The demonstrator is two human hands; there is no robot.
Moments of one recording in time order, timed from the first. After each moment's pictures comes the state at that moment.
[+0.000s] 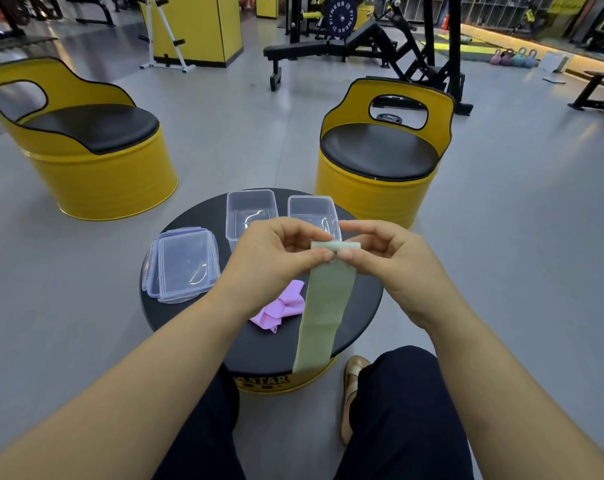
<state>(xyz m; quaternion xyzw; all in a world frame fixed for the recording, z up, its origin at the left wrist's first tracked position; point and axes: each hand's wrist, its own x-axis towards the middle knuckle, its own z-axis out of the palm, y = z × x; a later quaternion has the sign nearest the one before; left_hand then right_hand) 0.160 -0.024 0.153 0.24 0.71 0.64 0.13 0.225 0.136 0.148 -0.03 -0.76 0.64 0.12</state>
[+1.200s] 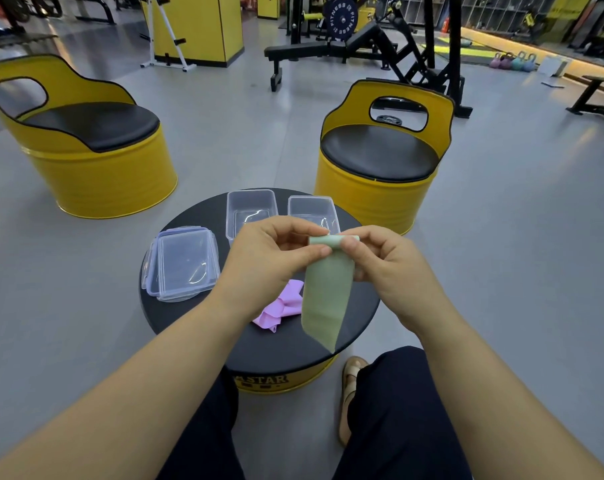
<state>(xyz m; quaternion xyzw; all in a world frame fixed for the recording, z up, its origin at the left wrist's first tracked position) 0.161 -0.026 0.148 0.22 0.68 0.69 0.10 0.222 0.127 0.142 -0.02 -0.73 0.68 0.12</state>
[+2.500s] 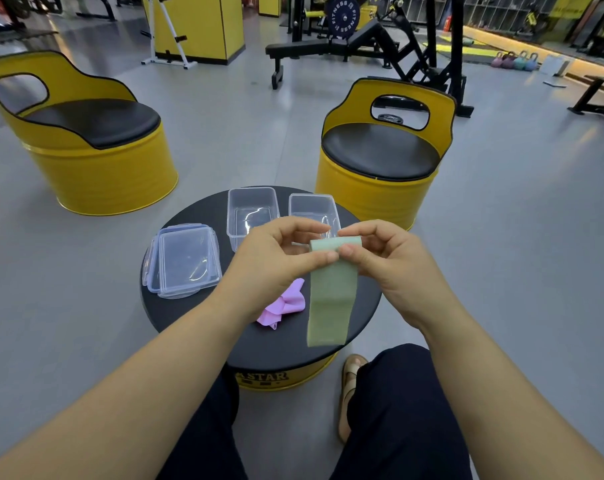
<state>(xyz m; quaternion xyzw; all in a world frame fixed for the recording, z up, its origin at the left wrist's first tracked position) 0.163 -0.029 0.143 0.21 0.69 0.67 0.15 0.223 0.129 0.140 -0.01 -0.71 0.69 0.13</state>
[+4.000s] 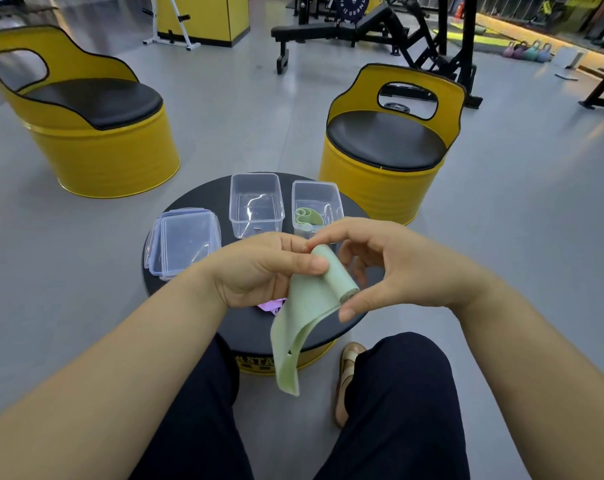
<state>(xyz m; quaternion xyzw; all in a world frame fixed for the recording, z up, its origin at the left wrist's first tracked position) 0.145 -0.048 0.133 0.27 0.48 0.64 0.53 0.229 0.133 0.173 0.18 -0.87 0.45 -0.10</state>
